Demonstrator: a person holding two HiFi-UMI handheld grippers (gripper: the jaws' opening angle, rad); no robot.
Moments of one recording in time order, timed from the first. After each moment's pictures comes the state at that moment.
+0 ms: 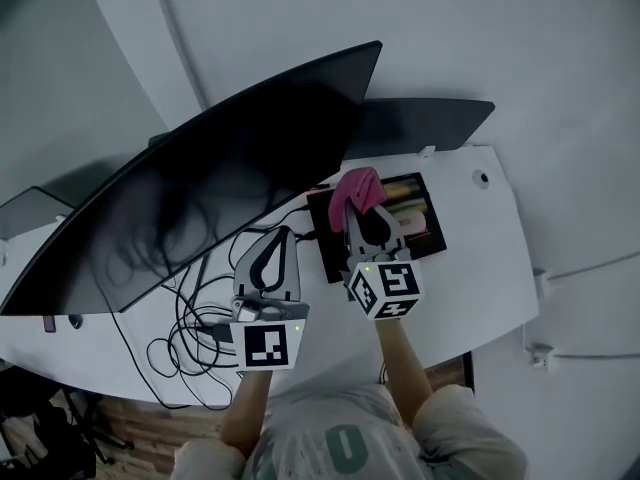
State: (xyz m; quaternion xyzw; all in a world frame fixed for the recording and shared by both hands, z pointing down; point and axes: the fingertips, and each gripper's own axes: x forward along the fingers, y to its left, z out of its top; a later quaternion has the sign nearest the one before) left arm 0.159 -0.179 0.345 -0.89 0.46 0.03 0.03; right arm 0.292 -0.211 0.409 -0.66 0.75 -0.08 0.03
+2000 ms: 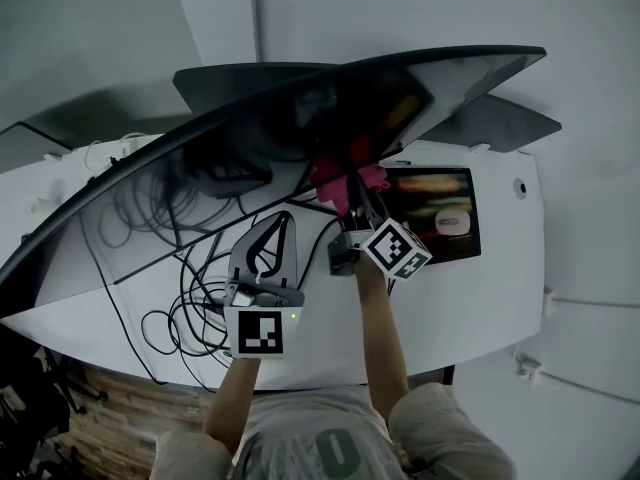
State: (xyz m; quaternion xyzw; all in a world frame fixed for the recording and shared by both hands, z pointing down) left arm 0.079 -0.221 0.425 -0.87 0.49 -0.02 -0.01; right arm 0.230 -0.287 0.541 -0.59 0.70 -0.37 0.19
